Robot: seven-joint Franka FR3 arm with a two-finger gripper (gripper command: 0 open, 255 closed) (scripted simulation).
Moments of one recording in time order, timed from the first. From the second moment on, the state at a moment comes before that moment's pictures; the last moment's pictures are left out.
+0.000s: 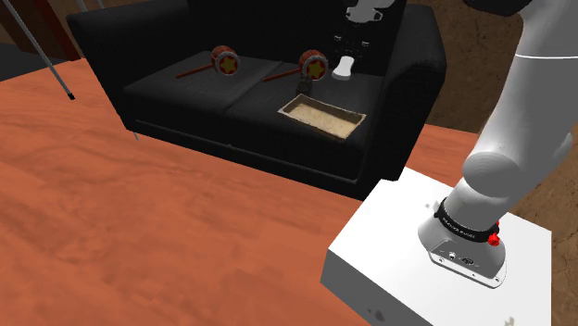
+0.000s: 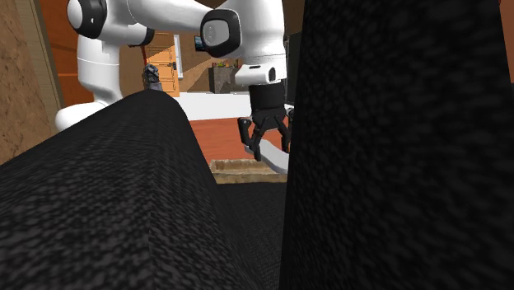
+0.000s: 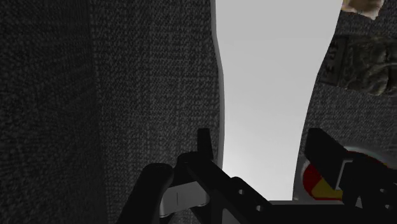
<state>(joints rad) -0.32 0.25 -0.22 -1.69 0.15 1.99 0.60</state>
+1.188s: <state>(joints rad) -0.18 -0.24 -0.09 -2.30 0.05 2.14 0.89</state>
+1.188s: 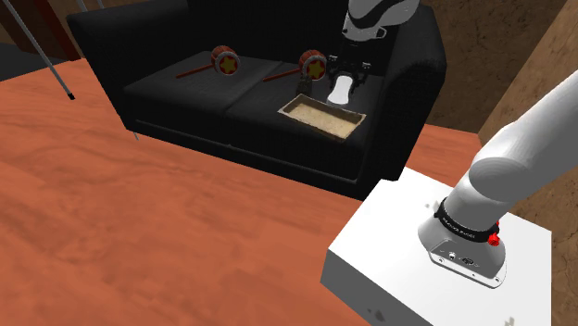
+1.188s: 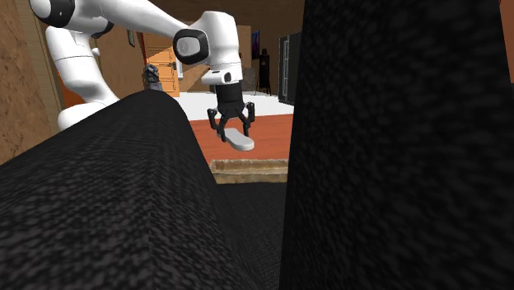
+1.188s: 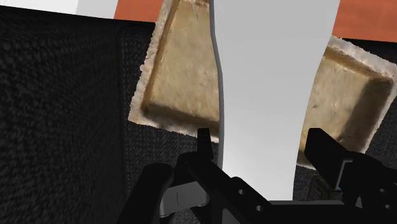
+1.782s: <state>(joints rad) -0.18 -0.19 -0.09 -2.37 0.06 2.27 0.88</state>
